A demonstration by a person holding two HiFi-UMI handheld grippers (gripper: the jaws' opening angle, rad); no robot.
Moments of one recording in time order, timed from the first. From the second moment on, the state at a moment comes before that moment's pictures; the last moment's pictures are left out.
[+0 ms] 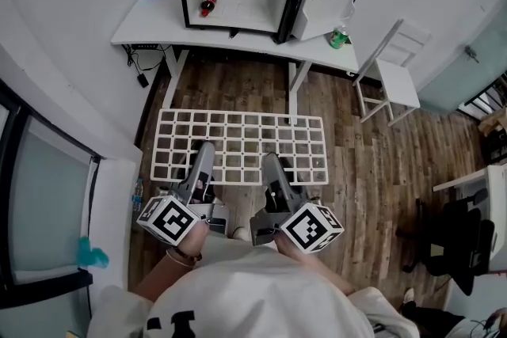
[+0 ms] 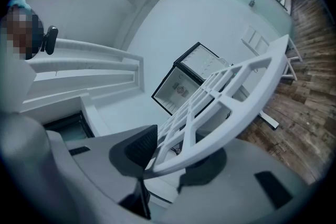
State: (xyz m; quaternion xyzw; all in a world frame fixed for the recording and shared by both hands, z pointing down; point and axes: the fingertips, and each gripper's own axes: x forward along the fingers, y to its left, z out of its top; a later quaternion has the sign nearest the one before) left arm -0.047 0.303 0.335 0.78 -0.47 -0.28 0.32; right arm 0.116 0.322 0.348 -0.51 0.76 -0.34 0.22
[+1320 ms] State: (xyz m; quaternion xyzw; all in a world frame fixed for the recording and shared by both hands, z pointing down) left arm -0.061 0.171 0.341 0.78 -0.47 -0.28 0.32; right arm 0.102 0.191 0.354 -0.51 0.76 -0.34 0.22
